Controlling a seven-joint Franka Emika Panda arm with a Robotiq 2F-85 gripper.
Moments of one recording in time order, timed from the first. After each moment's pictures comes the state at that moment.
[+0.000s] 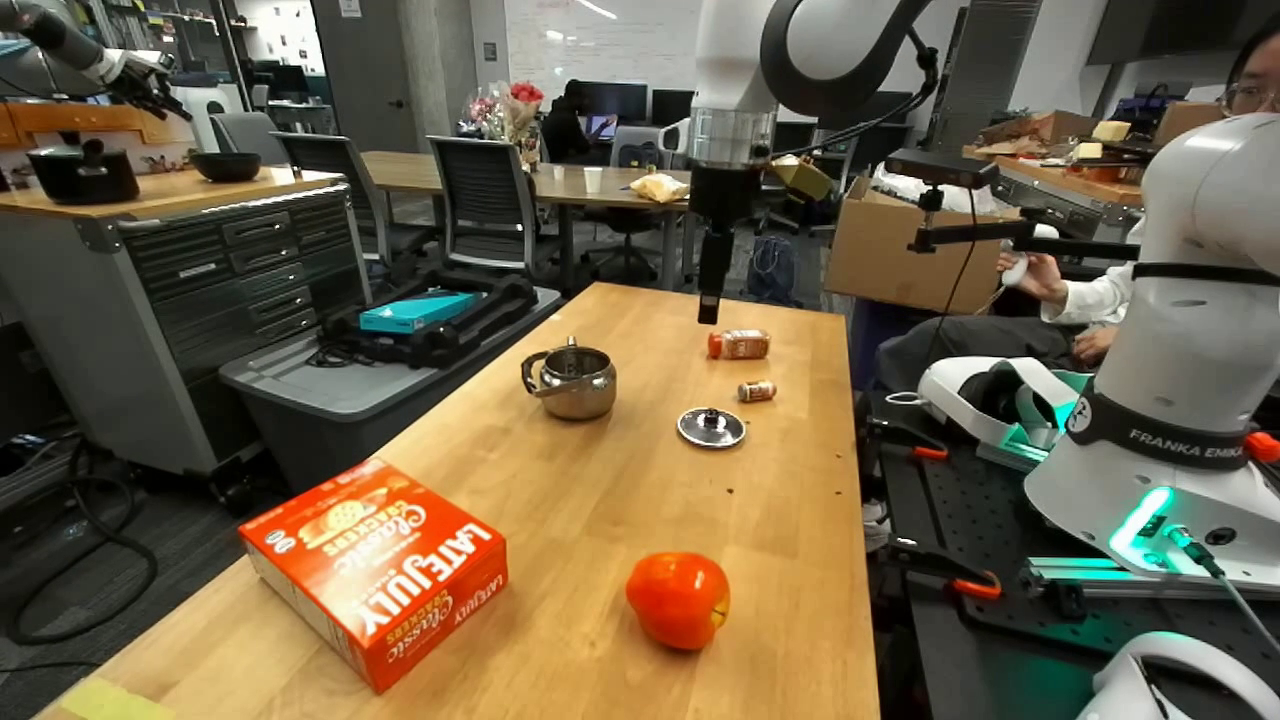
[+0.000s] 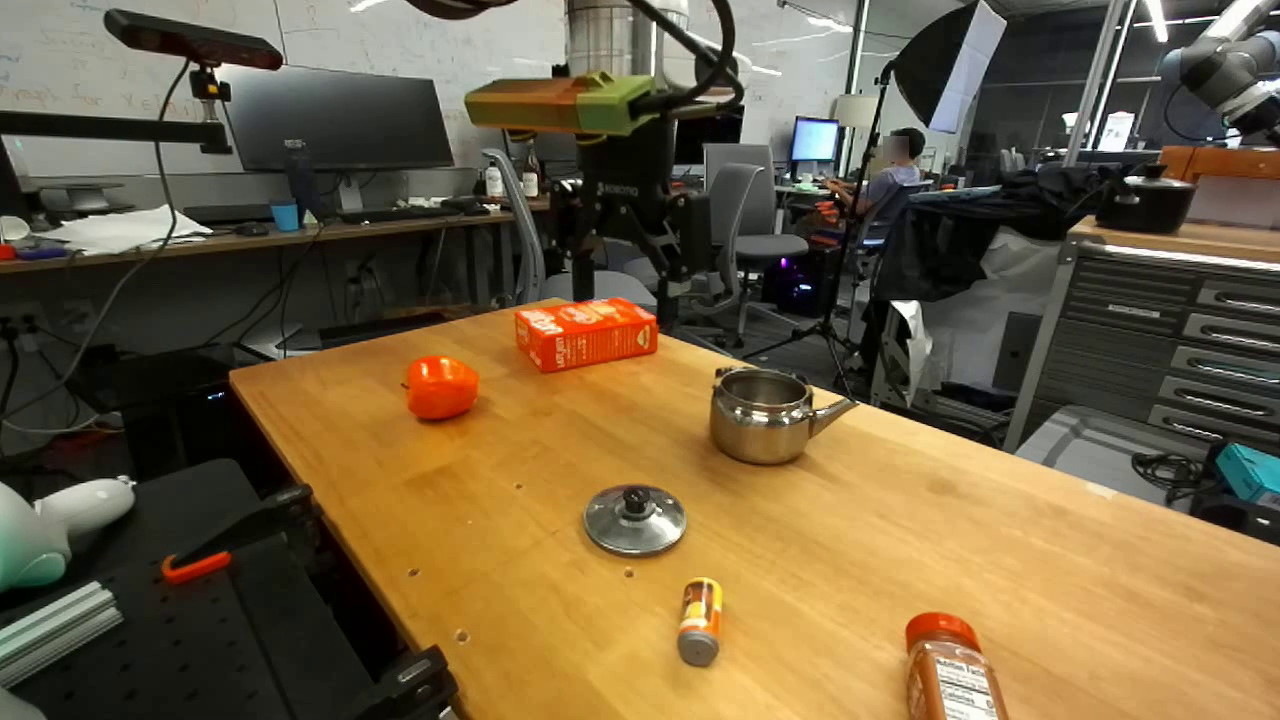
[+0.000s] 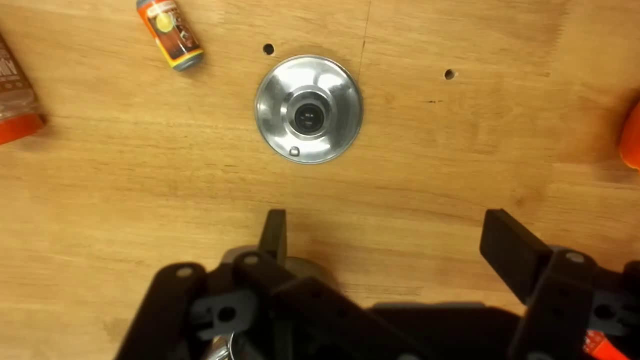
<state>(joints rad) 0.02 -0.12 -0.06 -2.54 -0.02 2.44 -0.18</state>
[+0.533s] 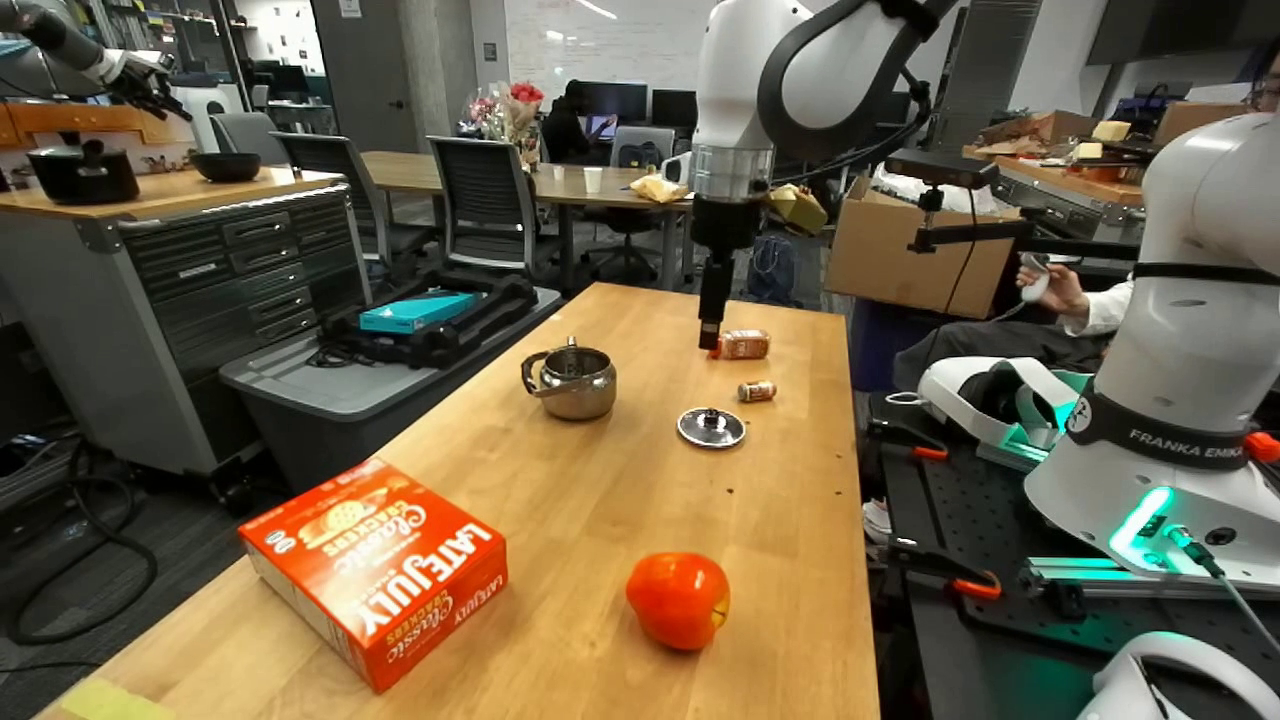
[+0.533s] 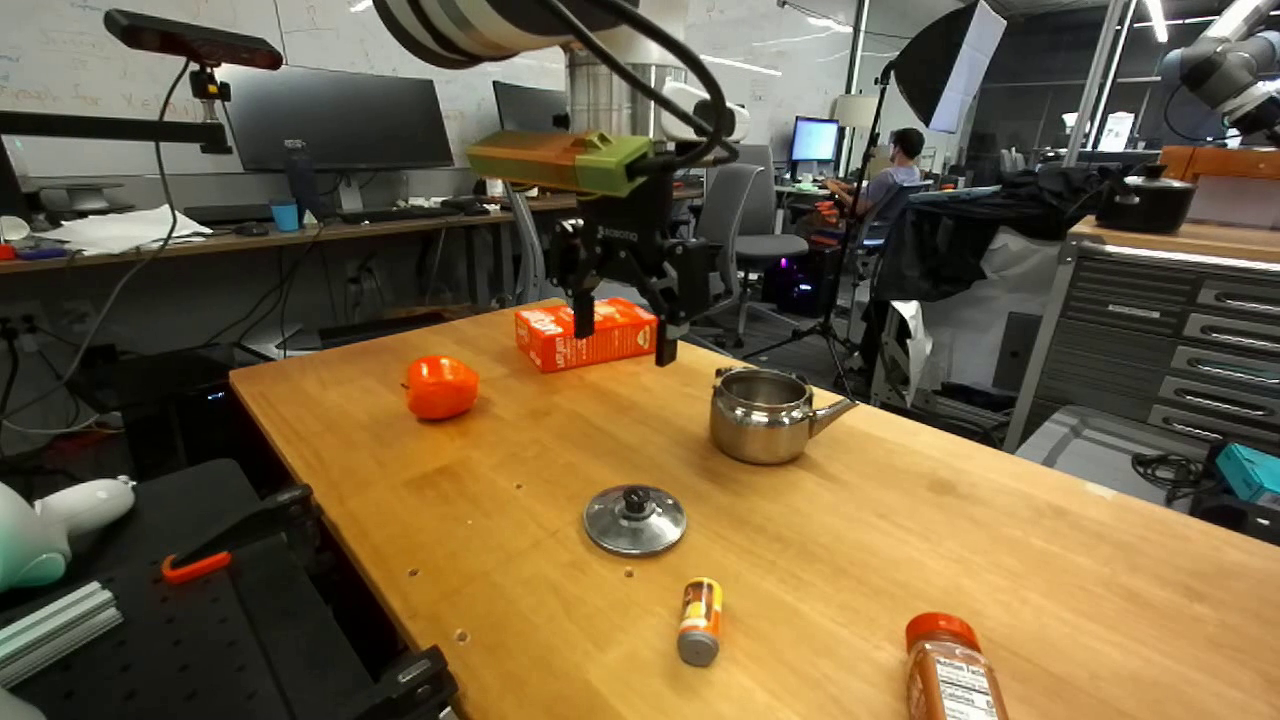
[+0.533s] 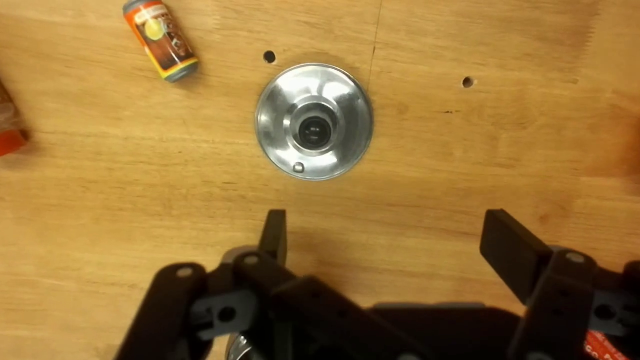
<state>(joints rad) 0.01 -0.06 -0.06 -2.57 -0.01 2.53 -0.18</state>
